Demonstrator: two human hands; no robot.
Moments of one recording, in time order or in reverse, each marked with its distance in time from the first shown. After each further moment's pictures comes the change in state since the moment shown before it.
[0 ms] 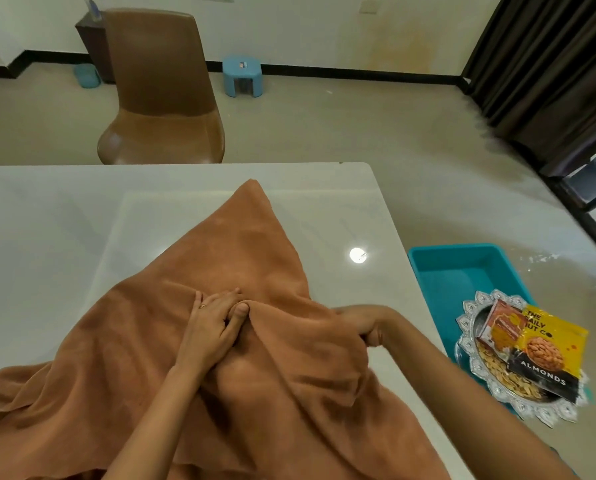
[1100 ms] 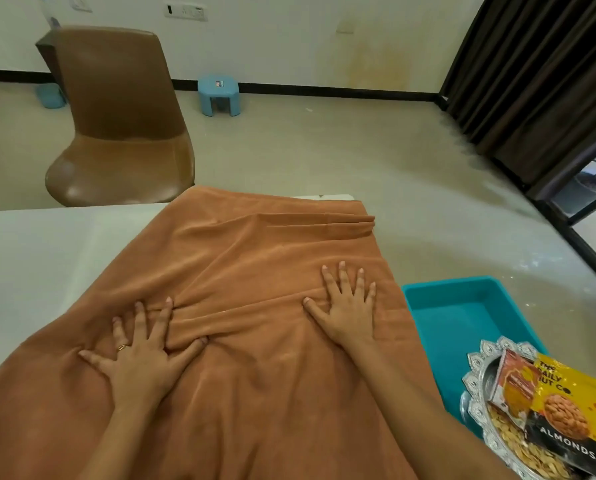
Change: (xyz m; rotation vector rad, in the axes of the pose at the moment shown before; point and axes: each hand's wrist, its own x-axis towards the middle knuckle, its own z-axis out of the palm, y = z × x) left_hand 0.106 -0.041 0.012 0.556 -0.055 -0.449; right_hand 0.166 0.035 -0.131 -0.641 1.165 -0.097
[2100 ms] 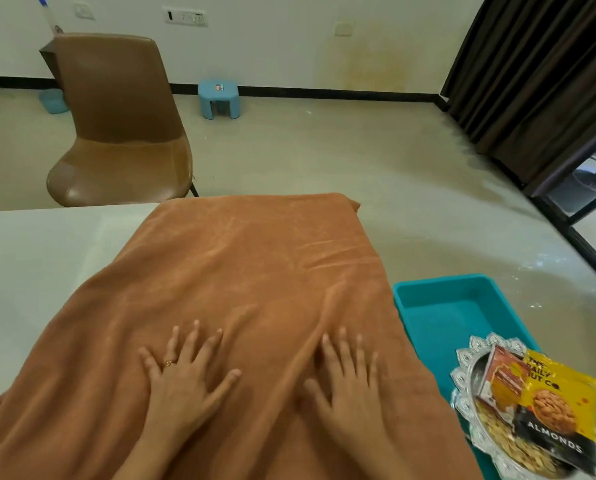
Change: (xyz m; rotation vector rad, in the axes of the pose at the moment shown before) left_hand -0.071 0.042 0.016 -0.074 0.036 0.370; right_hand -0.148 0.022 -0.002 0.140 0.053 -0.135
